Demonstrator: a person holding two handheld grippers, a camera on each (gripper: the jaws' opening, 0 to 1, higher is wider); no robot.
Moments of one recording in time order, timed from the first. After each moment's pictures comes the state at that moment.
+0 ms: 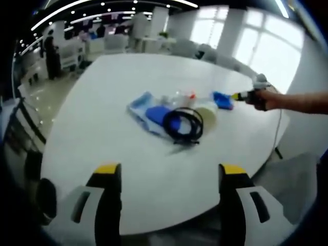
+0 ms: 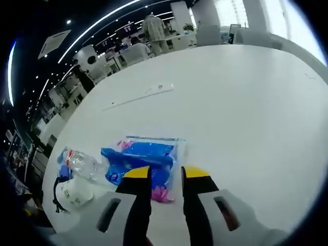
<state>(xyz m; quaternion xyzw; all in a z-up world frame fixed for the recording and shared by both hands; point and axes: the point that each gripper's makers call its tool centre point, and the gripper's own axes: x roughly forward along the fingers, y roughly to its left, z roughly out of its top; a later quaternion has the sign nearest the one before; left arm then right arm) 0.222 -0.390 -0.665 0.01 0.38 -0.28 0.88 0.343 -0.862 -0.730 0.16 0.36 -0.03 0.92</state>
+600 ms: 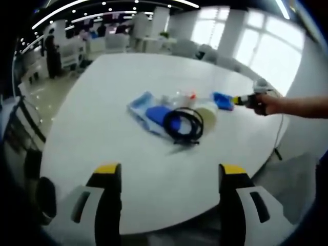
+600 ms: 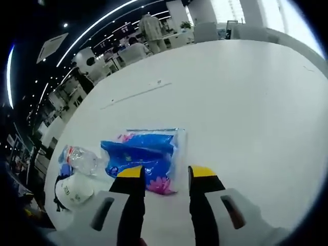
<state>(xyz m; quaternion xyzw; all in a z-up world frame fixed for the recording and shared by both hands) 0.223 -0.390 -0.667 0.01 0.38 -0.28 0.88 0.341 -0.859 -0.752 0.17 0.37 -0.03 0.91</state>
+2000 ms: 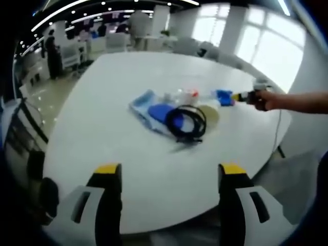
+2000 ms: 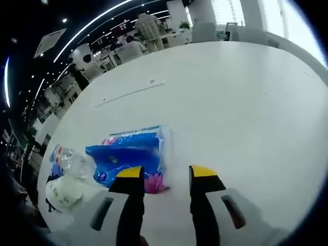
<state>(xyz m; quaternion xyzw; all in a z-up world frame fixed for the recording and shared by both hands) 0.223 -0.387 -0.669 0.02 0.38 -0.27 0.88 0.347 -0.871 -0.751 0.16 0.37 -0.04 0.91</state>
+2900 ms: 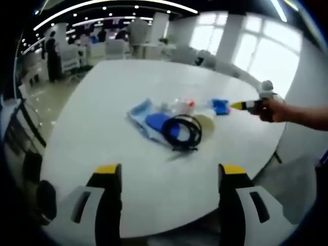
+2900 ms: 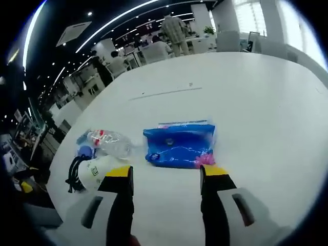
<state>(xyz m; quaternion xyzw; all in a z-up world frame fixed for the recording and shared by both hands) 0.225 -0.391 -0.653 -0.01 0.35 -0.28 0.89 0.309 -0.786 -0.707 0.12 0.35 0.05 0.93</state>
